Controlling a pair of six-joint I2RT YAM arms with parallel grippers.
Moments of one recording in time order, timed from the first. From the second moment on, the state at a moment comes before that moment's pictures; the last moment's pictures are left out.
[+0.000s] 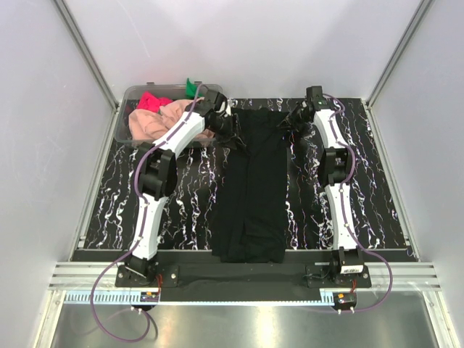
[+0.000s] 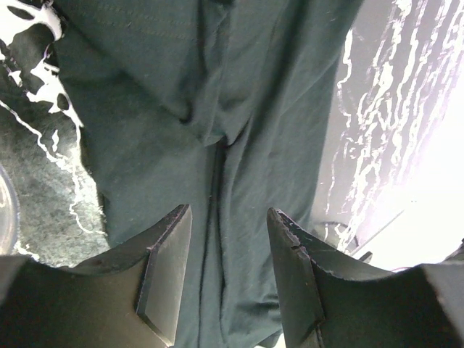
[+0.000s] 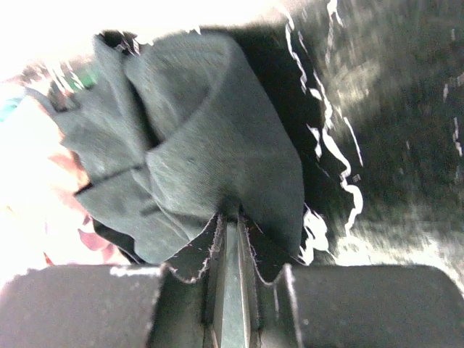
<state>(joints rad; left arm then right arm) -0.40 2.32 2.10 -0.79 0.49 -0.55 0.06 2.88 2.78 -0.85 -0.50 0.78</state>
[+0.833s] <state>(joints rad) -0.51 1.71 1.28 -0.82 0.32 -0.46 0.23 1.91 1.69 -0.83 -0.50 0.59</state>
